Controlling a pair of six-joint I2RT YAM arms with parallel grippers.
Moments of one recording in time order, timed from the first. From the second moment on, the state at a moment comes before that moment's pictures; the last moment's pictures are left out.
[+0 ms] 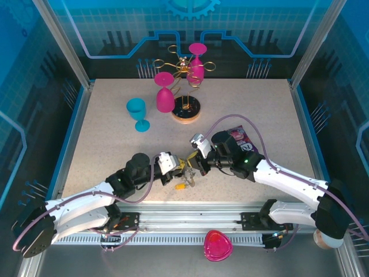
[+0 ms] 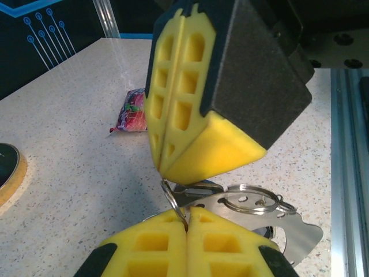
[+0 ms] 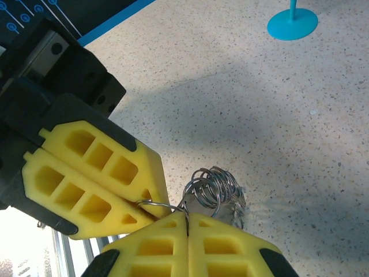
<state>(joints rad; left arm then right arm) -0.82 0.92 0.34 0.29 0.23 0.21 0.83 1.17 0.77 -0.21 -0.32 0.14</state>
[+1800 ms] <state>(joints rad) -0.87 0.92 0.30 0.42 0.22 0.30 0.71 1.14 0.66 -0.10 -0.64 -0.52</state>
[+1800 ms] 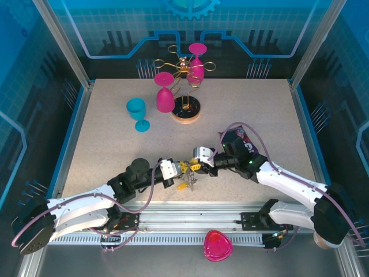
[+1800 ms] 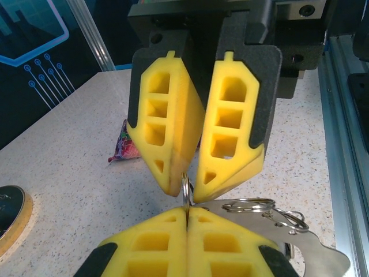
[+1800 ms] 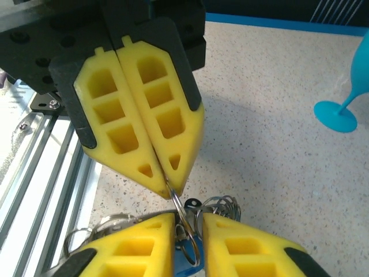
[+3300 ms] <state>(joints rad) -0.85 0.86 0.28 0.38 0.24 0.34 0.73 1.08 0.79 -0.37 -0.55 -0.55</state>
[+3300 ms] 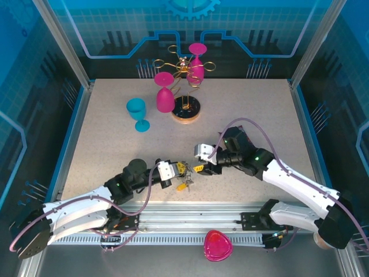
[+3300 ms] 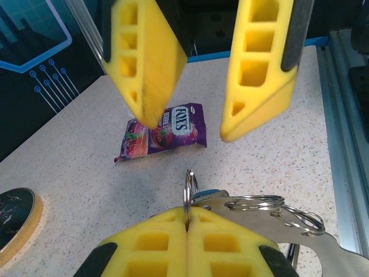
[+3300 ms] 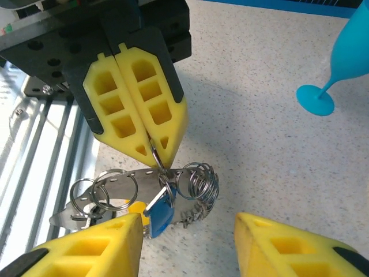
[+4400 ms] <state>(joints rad) -0.85 0.86 0.28 0.44 0.29 0.30 0.73 1.07 0.72 -0.27 -0.61 -0.47</state>
